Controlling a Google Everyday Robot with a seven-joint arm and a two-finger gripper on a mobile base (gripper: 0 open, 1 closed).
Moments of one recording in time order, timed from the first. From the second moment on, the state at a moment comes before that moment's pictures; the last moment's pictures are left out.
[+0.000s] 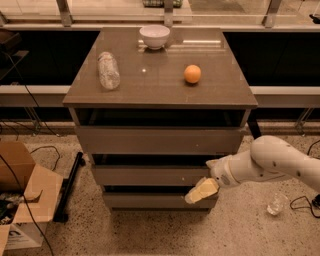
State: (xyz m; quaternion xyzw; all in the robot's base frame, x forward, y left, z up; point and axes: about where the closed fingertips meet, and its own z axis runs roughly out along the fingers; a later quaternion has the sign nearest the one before) arm 0.515 -0.140 0.597 -0.41 0.84 0.26 0.25
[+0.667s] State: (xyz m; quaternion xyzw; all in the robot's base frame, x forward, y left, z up) arm 0.550 -0.120 0.538 -0.39 0.84 0.27 0.27
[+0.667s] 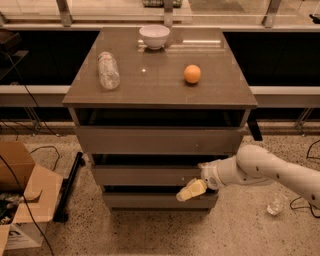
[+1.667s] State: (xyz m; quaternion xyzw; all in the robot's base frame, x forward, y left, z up) arm 0.619 -0.117 0.452 -0.39 0.84 0.29 0.25
